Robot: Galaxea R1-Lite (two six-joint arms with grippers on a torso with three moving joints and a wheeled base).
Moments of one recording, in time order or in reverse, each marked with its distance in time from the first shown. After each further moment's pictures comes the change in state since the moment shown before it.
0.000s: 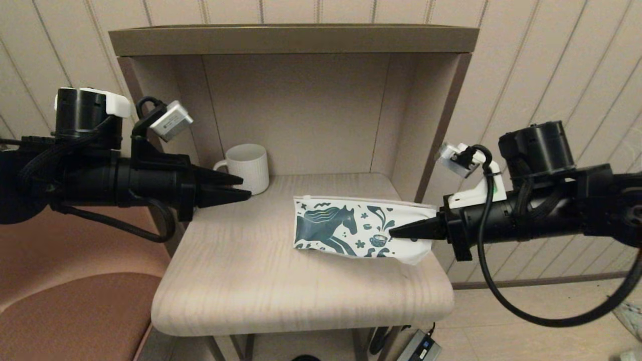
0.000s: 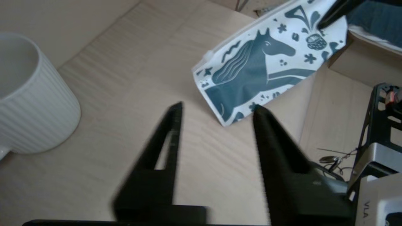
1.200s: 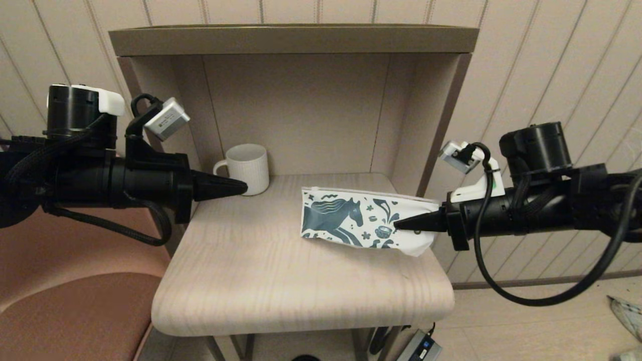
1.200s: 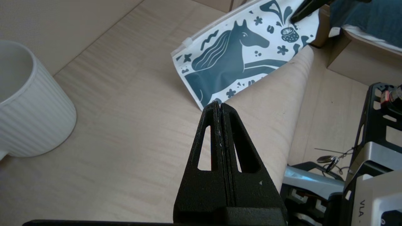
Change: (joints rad) left arm -0.014 -0.029 0.015 -0.004 0.002 0.001; right arm -0.052 0.034 -0.004 -0.042 -0.008 0.012
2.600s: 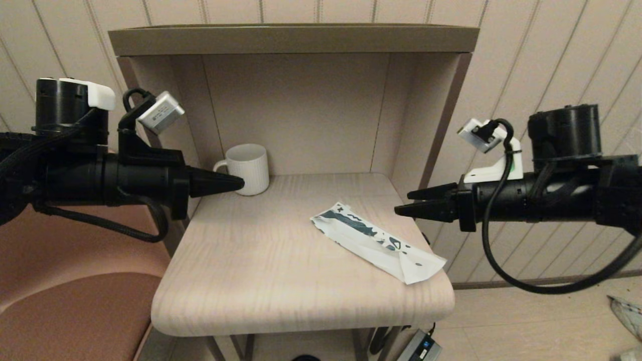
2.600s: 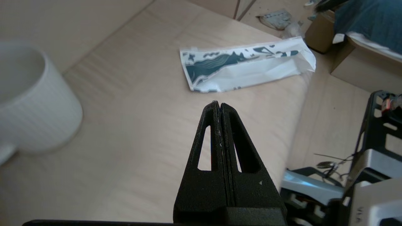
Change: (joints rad) left arm 0.000 -0.036 0.011 0.001 0.032 -0.046; right arm -0.010 -0.078 0.018 -0.100 -0.051 0.104
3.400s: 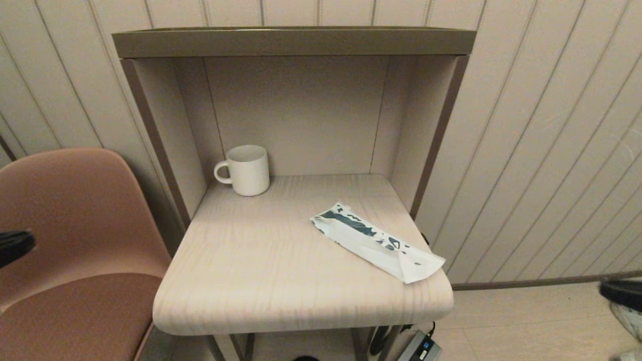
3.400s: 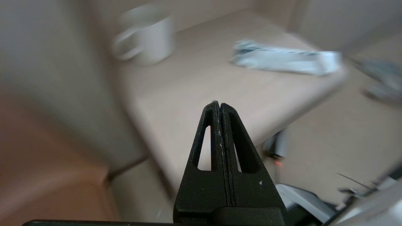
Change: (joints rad) left arm 0.002 -0.868 0.284 0.351 0.557 -0.197; right arm -0.104 -0.831 0.233 0.517 -0.194 0.078
